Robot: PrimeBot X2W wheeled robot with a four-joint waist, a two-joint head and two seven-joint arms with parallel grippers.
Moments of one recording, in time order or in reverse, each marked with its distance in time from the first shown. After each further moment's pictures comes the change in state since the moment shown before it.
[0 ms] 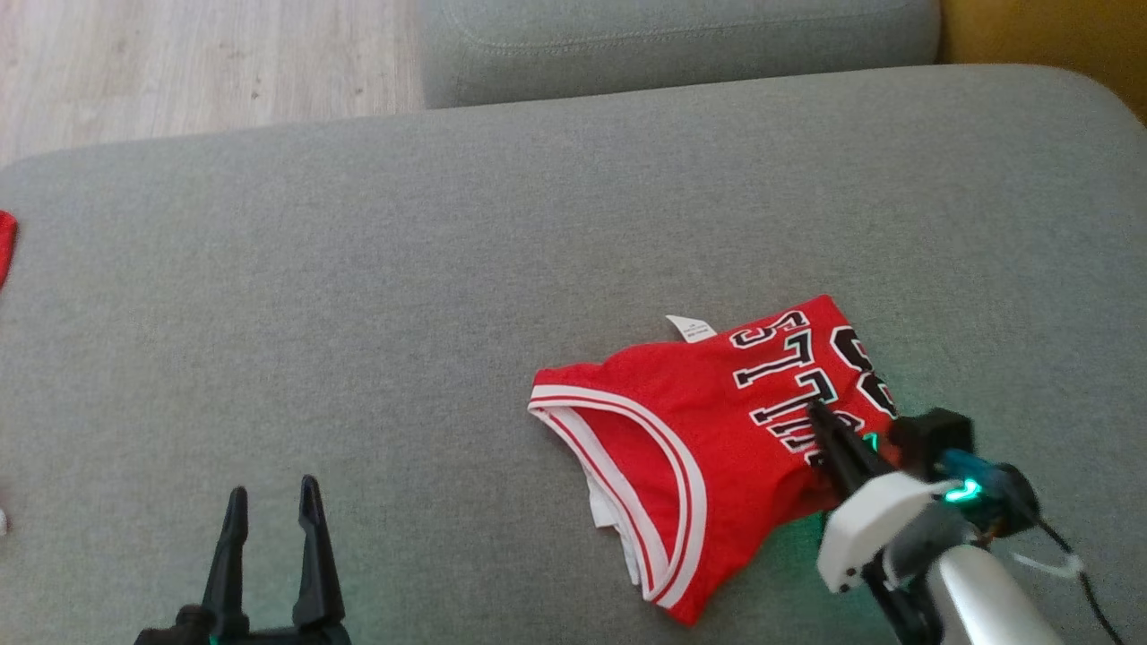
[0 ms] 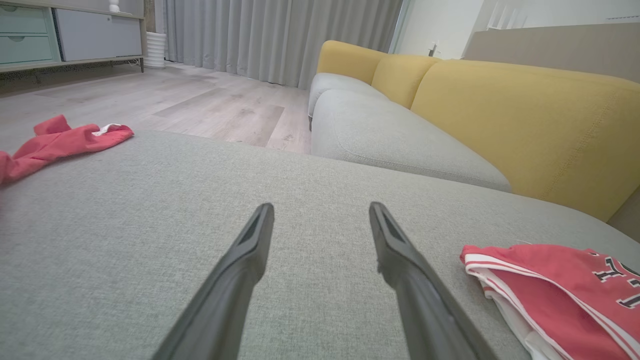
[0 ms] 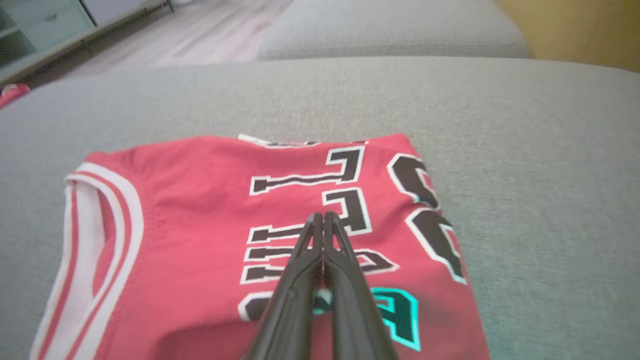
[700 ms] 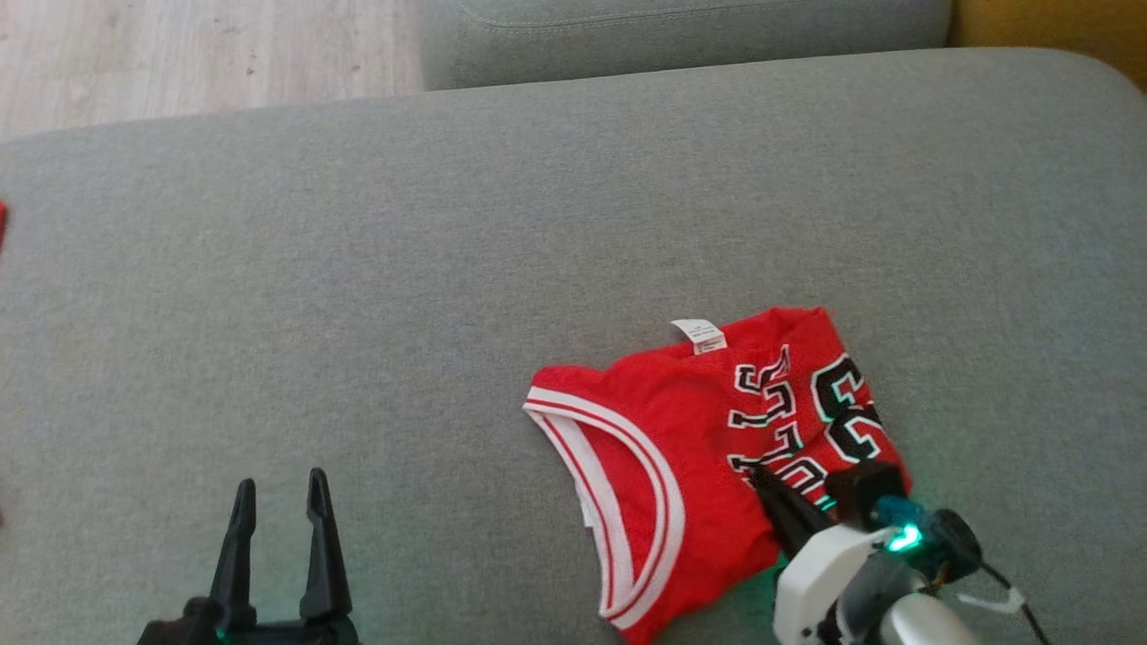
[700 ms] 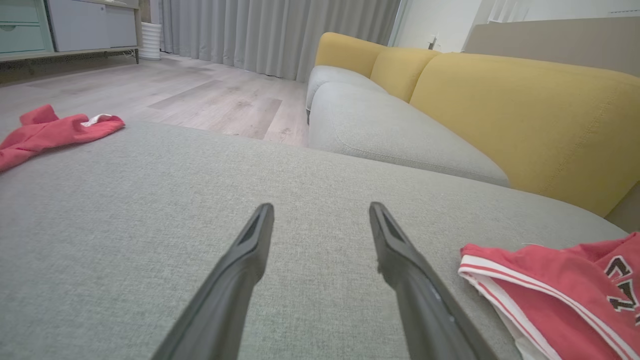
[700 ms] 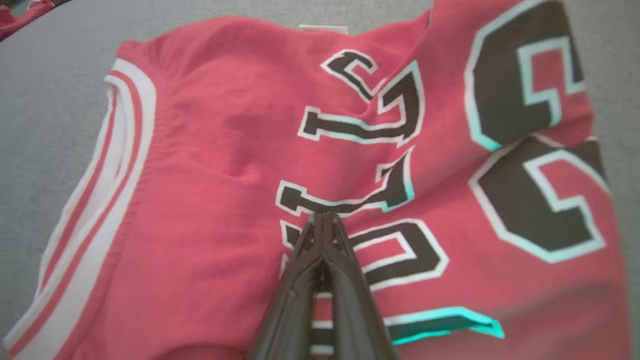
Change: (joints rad) left arm -0.017 0.000 -0.013 0.005 -0.001 -0.002 0.000; right arm 0.046 0.010 0.133 0.022 0.012 0.000 0.051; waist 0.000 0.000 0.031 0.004
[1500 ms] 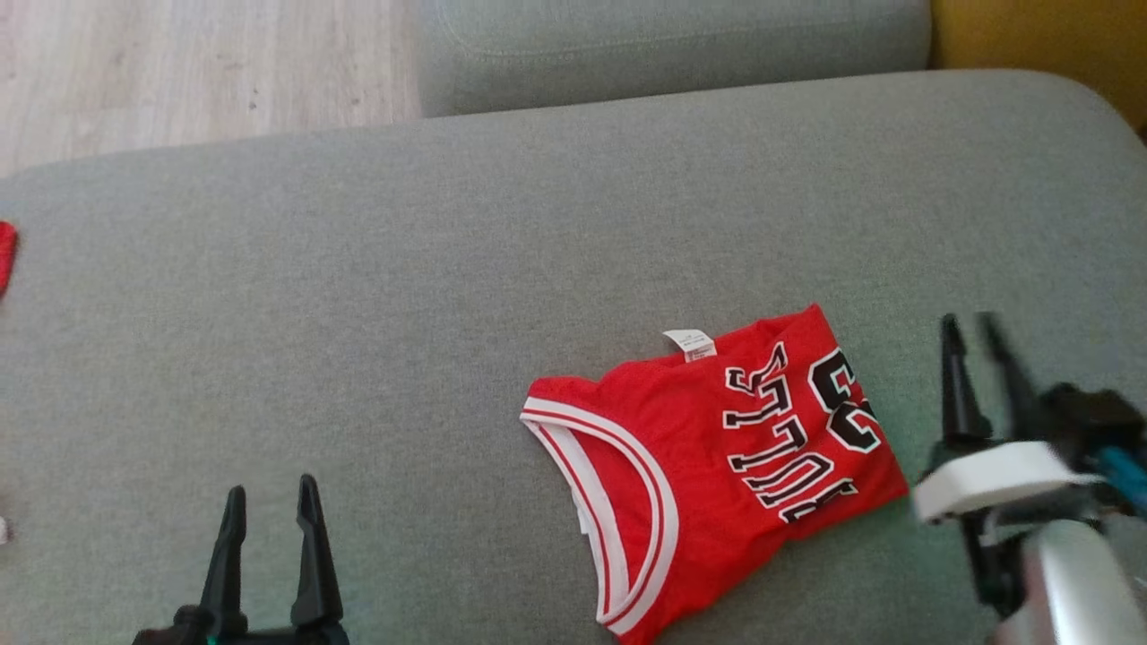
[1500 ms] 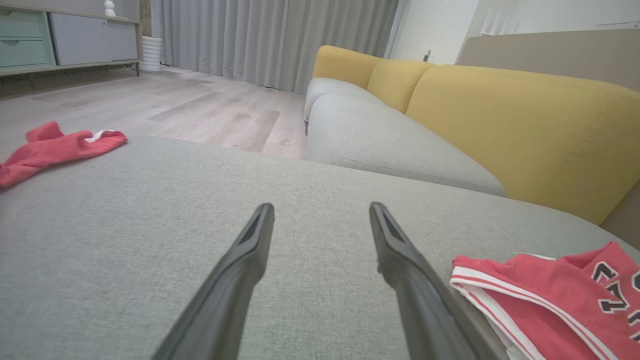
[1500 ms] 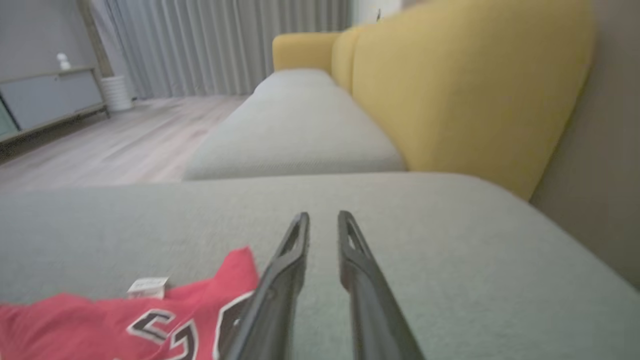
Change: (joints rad) left arm 0.011 0.000 0.011 -0.007 0.000 -0.001 0.000; right arm -0.057 0.062 -0.414 -0.114 -0.141 0.000 -0.226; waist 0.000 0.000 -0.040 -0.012
